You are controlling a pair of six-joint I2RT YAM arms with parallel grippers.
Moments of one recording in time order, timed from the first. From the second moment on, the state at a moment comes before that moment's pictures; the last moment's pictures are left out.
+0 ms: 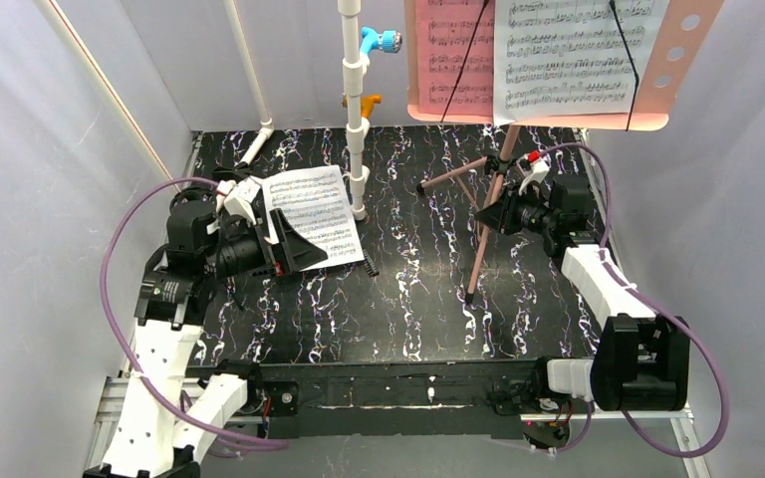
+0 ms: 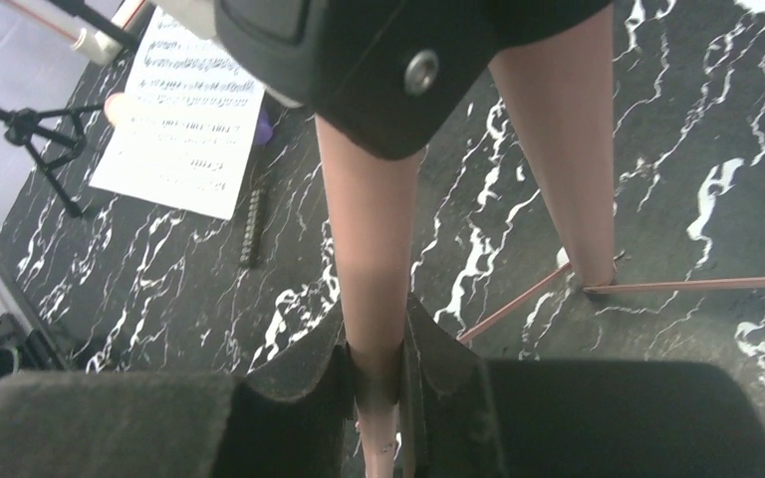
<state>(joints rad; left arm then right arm) -0.12 0.80 1.09 -0.89 0.69 -0.52 0.05 1.28 0.79 0.04 -0.71 0.20</state>
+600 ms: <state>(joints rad) -0.76 0.98 1.36 -0.44 0.47 -0.63 0.05 1.12 0.74 -0.17 -0.81 0.11</state>
